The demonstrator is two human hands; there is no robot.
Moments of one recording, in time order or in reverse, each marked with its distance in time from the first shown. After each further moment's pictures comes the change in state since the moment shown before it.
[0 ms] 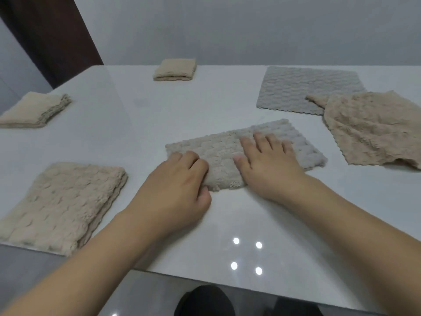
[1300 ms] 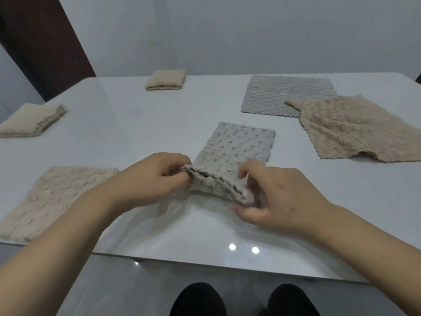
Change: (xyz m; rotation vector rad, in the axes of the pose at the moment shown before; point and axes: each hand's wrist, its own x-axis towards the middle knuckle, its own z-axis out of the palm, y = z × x) left_hand -0.001 -0.013 -0.038 -0.575 -0.193 0.001; right_hand -0.094 0.019 -0.036 0.214 0.162 -0.378
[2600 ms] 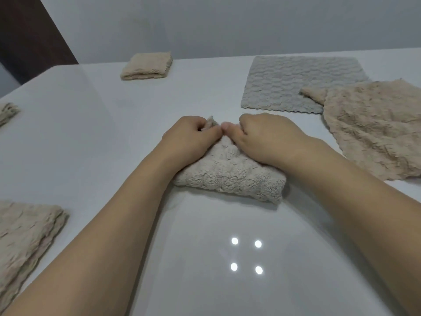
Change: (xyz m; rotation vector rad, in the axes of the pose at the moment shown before) left_hand 0.177 -0.017 0.039 -0.242 0.264 -0.256; right_hand 0.152 0.100 0.032 -0.194 -0.109 0.317
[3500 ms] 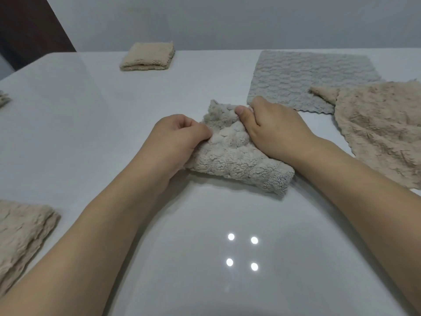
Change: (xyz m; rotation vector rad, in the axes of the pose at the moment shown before) left_hand -0.029 -0.002 -0.017 -0.480 0.045 -0.158; right_hand 0.017 0.015 0.014 0.155 0.151 -0.021
